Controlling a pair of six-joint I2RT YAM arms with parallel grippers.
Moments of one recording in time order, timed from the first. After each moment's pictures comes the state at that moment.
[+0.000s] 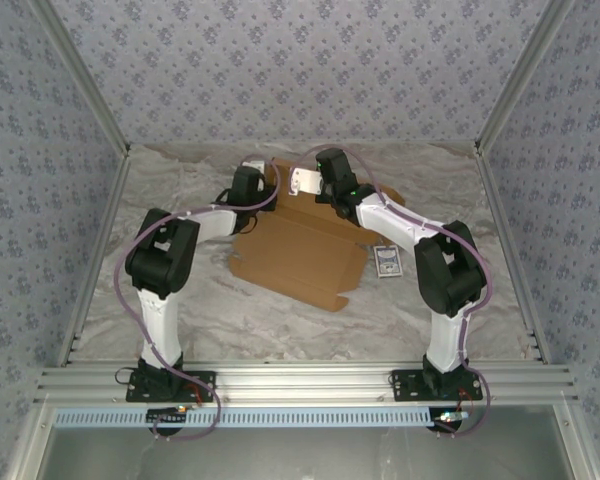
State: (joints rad) left arm -0.42 2.05 1.27 0.18 -0.09 -0.33; right arm 0.56 1.90 1.45 -0.11 0.28 -1.15
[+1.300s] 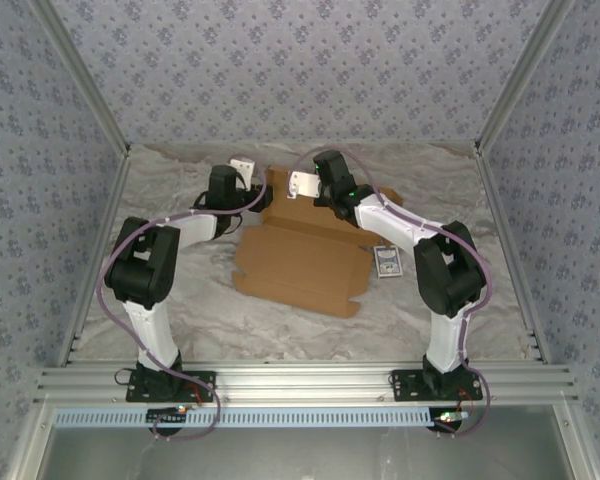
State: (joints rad) left arm -0.33 1.91 1.13 0.30 0.22 -0.18; right arm 0.57 1.90 1.45 -0.14 0.26 -1.14
